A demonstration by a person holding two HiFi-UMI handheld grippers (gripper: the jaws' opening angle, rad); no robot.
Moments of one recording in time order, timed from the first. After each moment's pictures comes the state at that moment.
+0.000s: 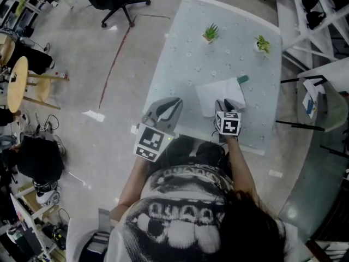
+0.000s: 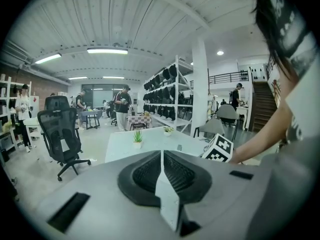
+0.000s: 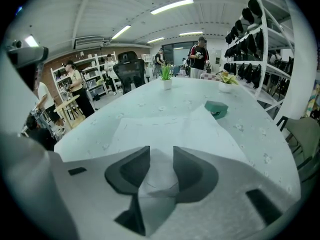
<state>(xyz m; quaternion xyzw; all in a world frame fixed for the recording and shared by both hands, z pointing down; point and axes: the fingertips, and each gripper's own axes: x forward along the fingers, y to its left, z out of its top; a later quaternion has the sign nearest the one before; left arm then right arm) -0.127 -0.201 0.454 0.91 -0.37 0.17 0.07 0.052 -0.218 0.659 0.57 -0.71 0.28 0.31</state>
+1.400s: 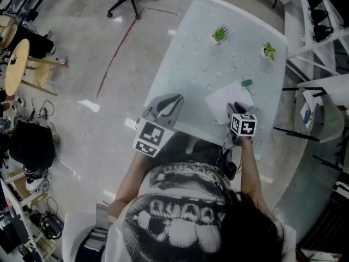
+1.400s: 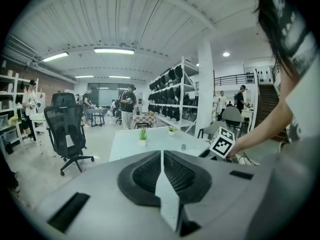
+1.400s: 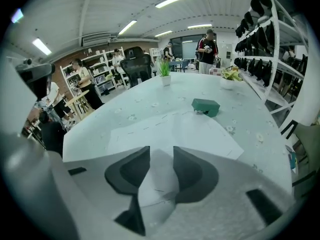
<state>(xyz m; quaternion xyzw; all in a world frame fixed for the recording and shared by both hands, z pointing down) -0.146 -0.203 0.461 0.90 -0.40 0.16 0.09 0.091 -0.214 0.656 0.51 -0.74 0.29 0.33</state>
